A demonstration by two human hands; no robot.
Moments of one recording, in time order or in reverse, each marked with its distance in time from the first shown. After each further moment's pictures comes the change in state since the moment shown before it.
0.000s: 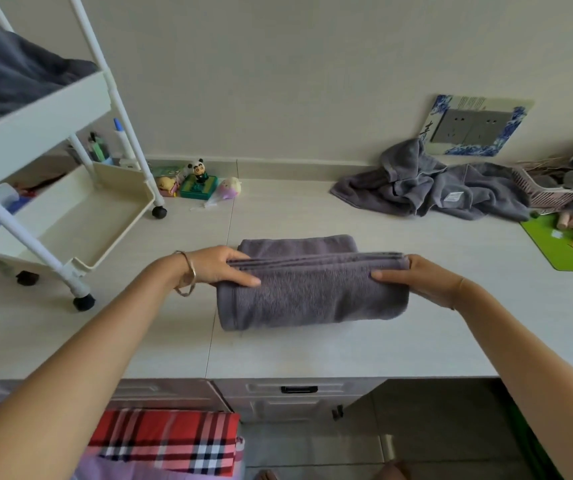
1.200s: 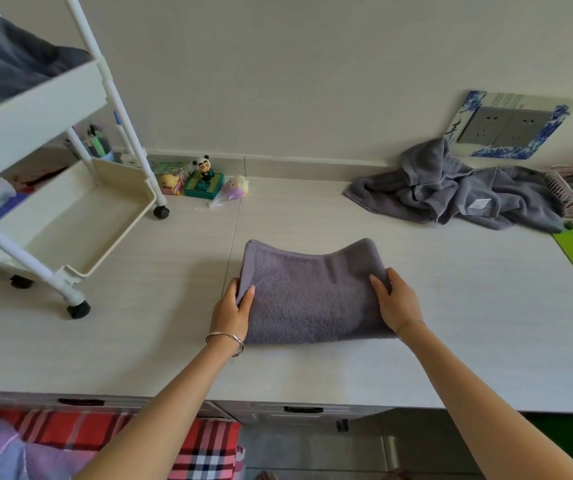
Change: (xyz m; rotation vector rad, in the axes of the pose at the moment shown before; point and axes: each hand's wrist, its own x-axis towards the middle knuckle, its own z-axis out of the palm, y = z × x) left_hand 0.078 -0.078 0.088 -0.180 0.924 0.016; right_hand 0.080 0.058 0.045 -0.344 0.649 0.024
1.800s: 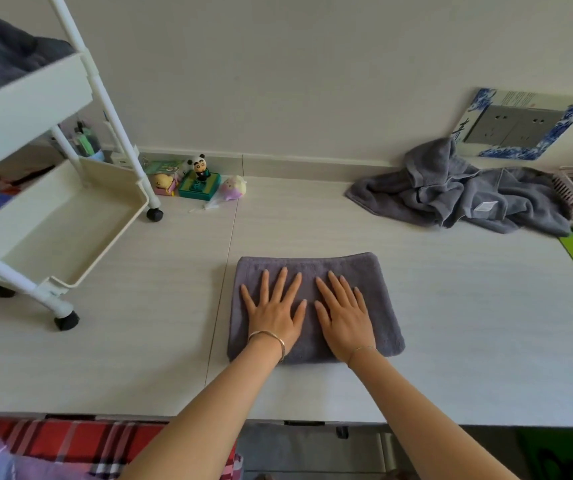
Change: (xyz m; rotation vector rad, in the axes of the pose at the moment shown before) left_hand 0.013 0.024 0.063 0.811 -0.310 0.261; right_hand -0.013 -0.014 0.080 -0.468 -0.100 -0.412
